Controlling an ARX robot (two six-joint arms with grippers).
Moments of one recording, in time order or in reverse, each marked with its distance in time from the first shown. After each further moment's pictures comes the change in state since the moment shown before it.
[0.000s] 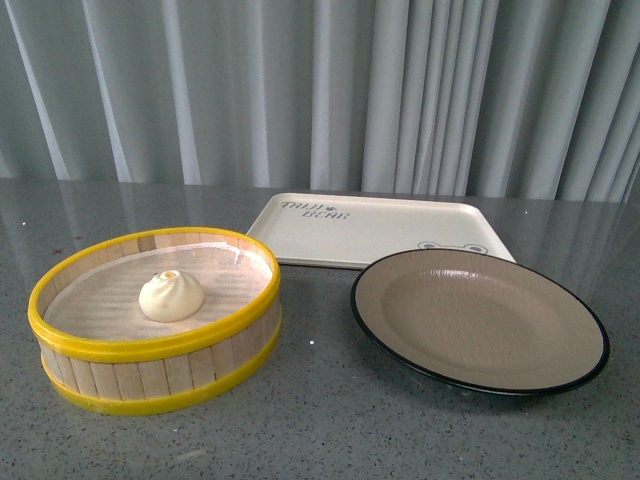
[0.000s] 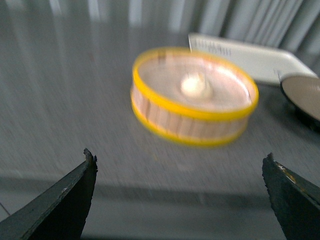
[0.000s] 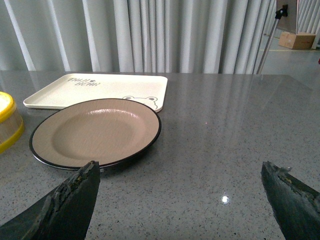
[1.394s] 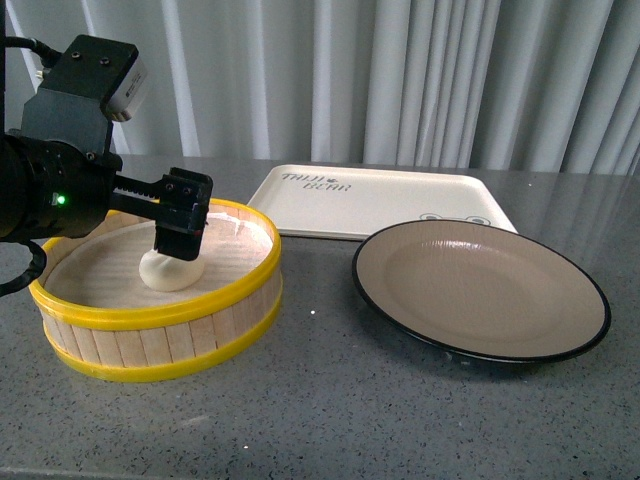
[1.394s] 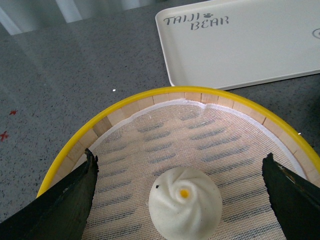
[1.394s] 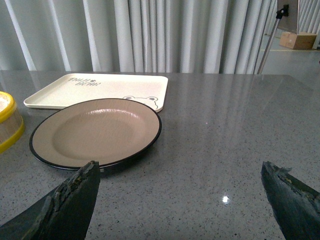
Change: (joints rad) left arm -0.216 1.612 0.815 0.648 -0.149 0.294; right arm 0.000 0.000 0.000 0.000 -0.001 0.000
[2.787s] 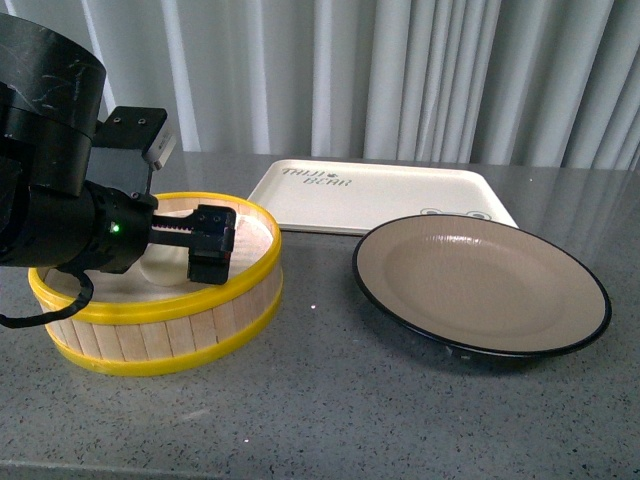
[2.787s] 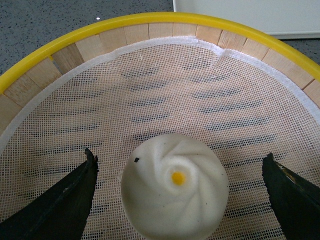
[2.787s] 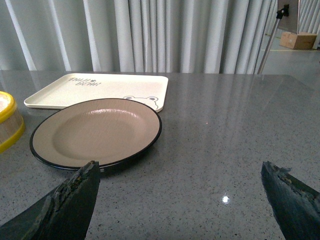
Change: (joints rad) left arm -0.021 0.133 0.121 -0.168 -0.034 -0.176; right arm 0.000 0.000 0.000 0.000 0.000 0.000
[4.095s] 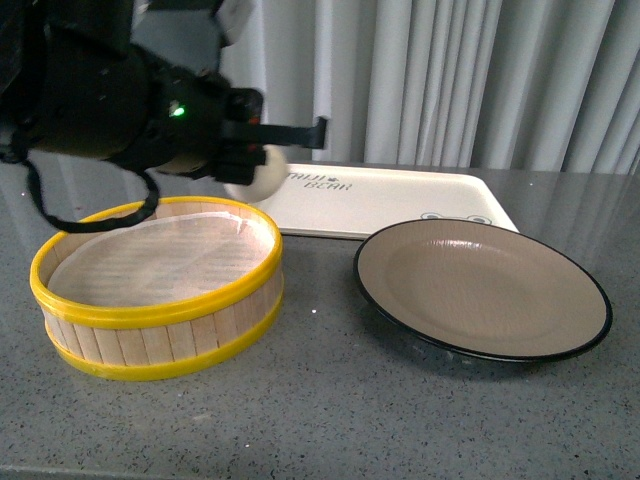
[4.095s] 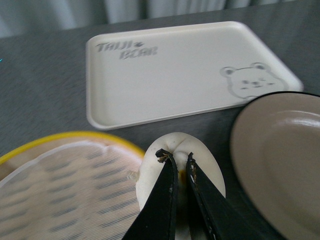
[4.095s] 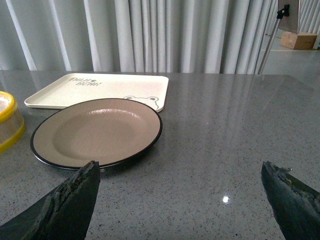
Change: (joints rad) left arm -0.179 -0.162 0.062 -0.021 0.043 0.018; right arm 0.000 0.000 0.000 0.000 0.000 0.000
